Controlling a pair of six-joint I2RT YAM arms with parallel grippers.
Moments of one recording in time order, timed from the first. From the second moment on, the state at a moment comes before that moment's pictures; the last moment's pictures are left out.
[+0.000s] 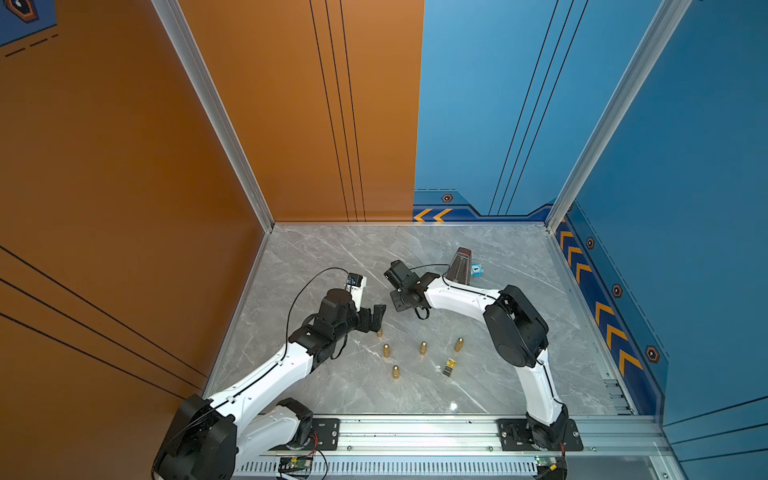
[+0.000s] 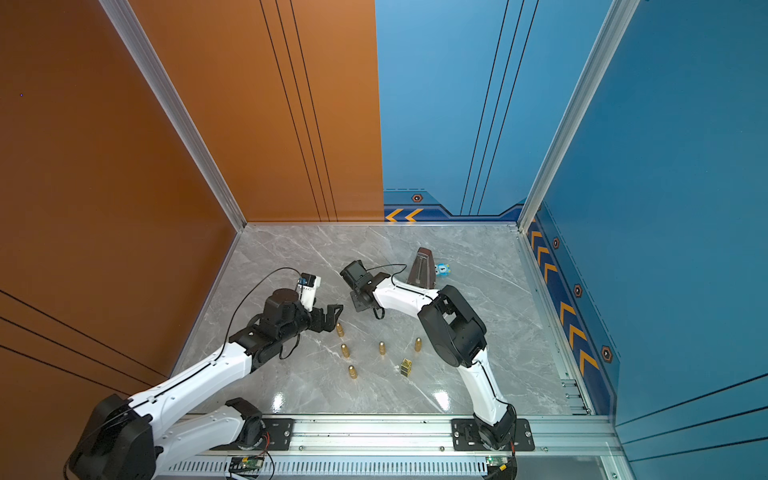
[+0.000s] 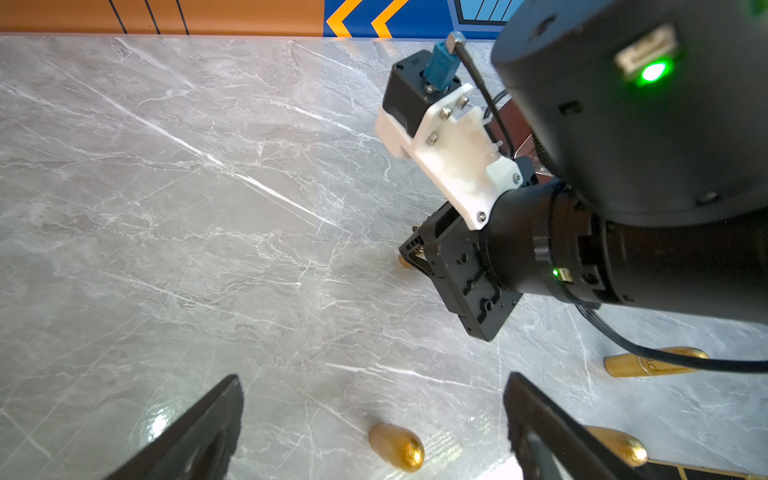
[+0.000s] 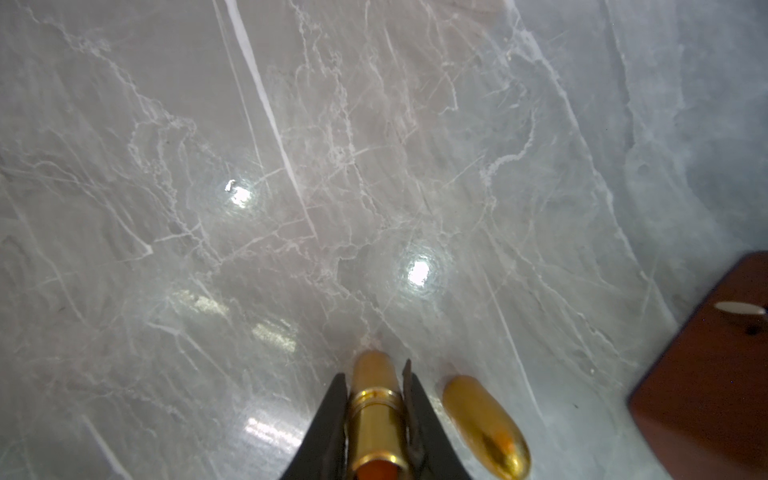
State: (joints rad) left arm -0.49 1.08 0.56 -0.03 0.03 -0.26; right arm 0.80 2.14 1.58 -0.53 0.25 0.34
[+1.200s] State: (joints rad) left arm -0.64 1.02 0.60 -0.19 -0.03 -0.17; right arm 0.80 1.78 1.57 -0.78 0.21 0.43
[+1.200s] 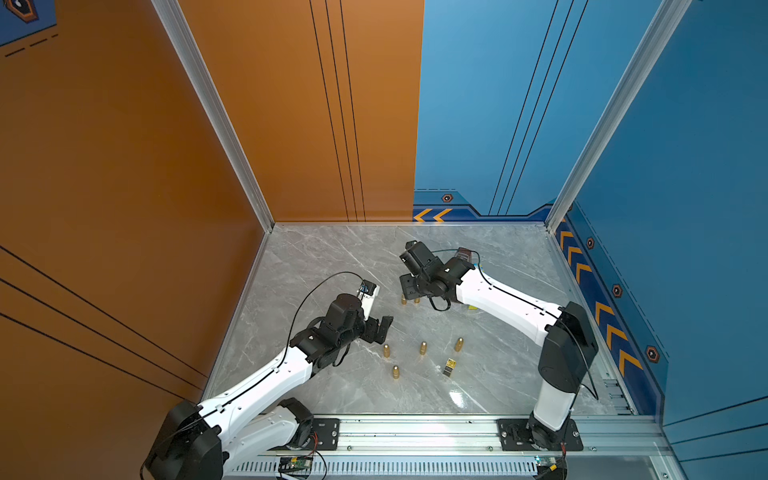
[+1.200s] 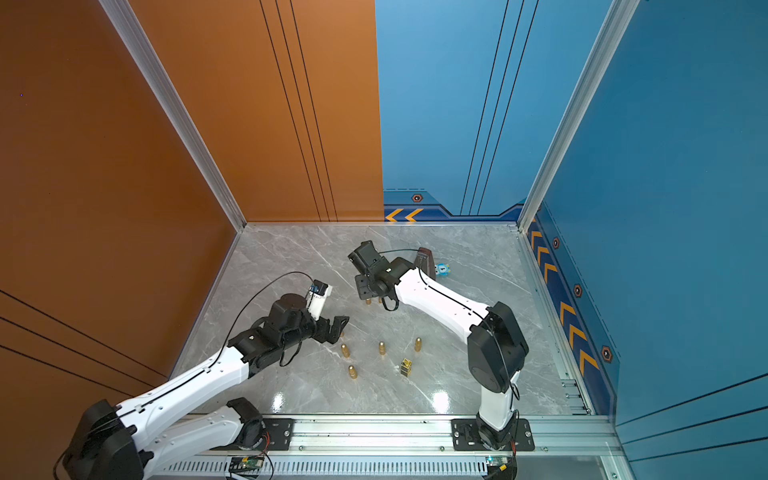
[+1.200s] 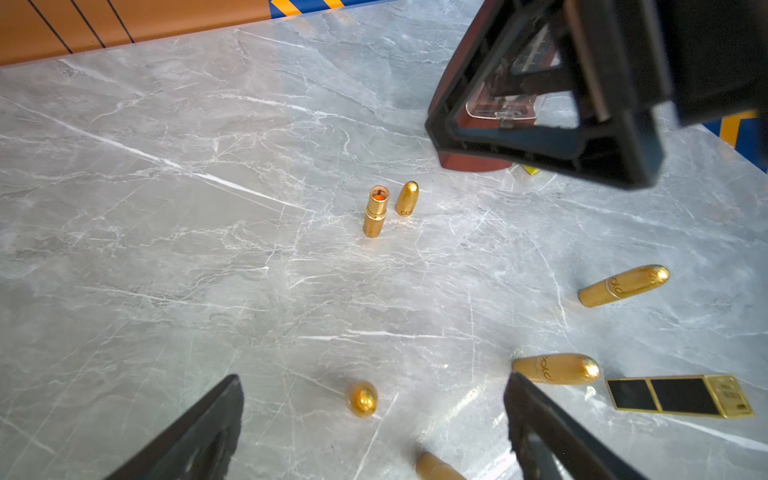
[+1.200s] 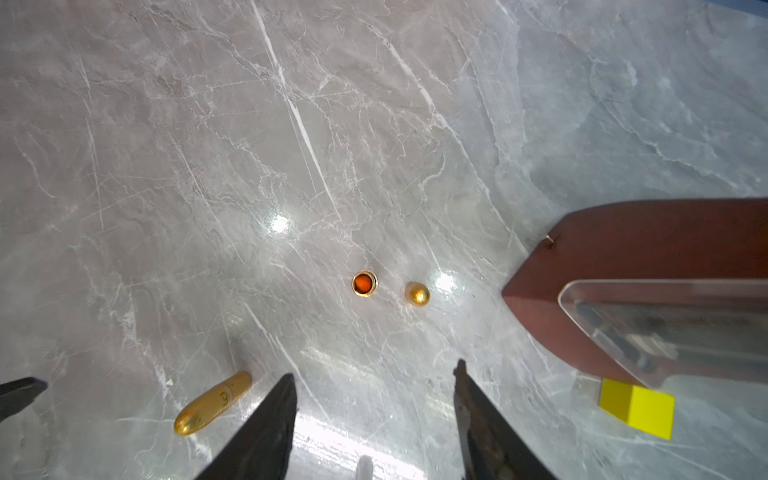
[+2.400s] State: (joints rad) left arm -0.81 0.86 0.57 -0.37 -0.06 -0.21; right arm 0.99 1.76 1.21 -0.86 0.13 0.68
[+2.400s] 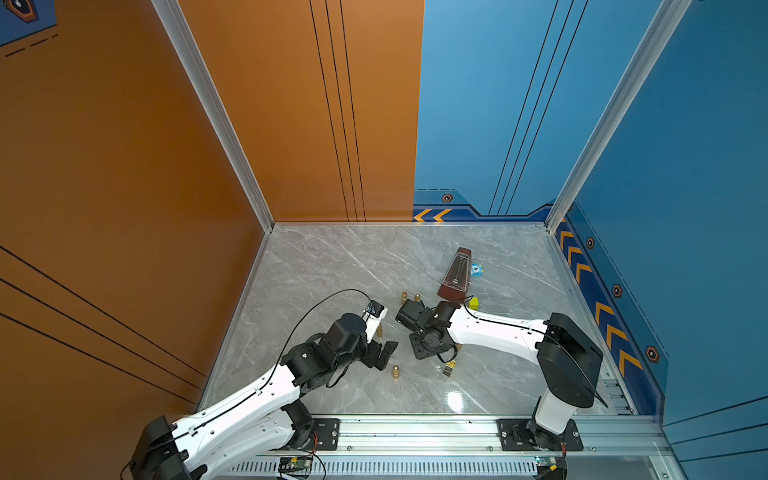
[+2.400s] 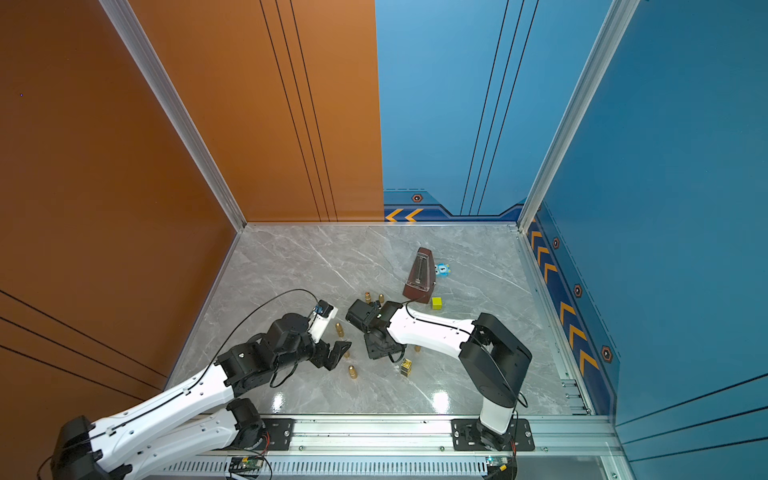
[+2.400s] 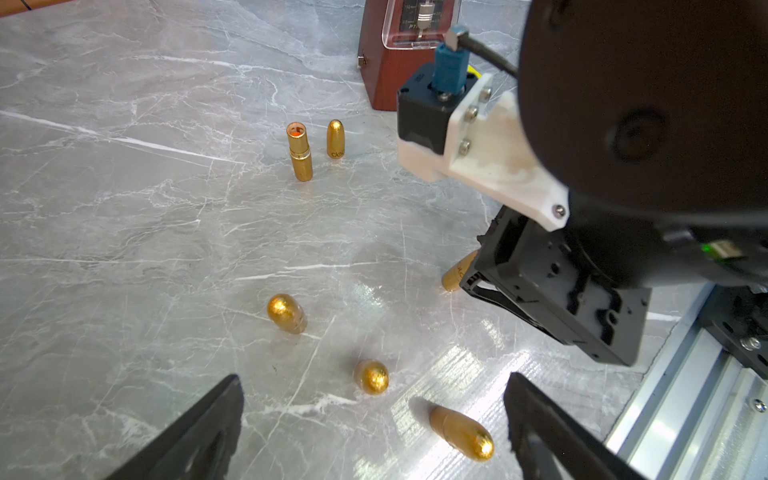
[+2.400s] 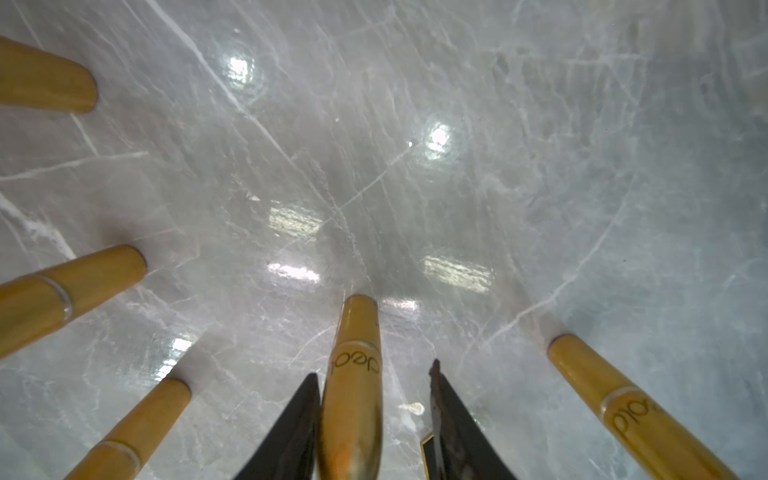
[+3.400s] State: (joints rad) left arm -0.81 0.89 0.58 -0.37 -0.11 -0.19; right arm 0.91 1.71 1.16 -0.79 0.09 0.65
